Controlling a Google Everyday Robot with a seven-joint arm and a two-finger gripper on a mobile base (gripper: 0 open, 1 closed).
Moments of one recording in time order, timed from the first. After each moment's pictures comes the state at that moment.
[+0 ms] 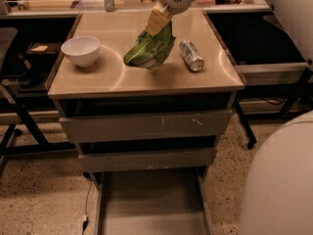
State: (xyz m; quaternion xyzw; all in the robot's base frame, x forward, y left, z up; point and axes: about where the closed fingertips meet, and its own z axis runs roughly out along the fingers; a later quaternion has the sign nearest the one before) arm 0.662 -0.006 0.981 -0.55 0.78 0.11 0.28
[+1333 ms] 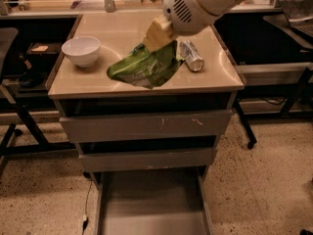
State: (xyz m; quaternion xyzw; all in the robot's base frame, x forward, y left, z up) arm 0.537 0.002 1.008 -0.43 0.82 0.15 0.33
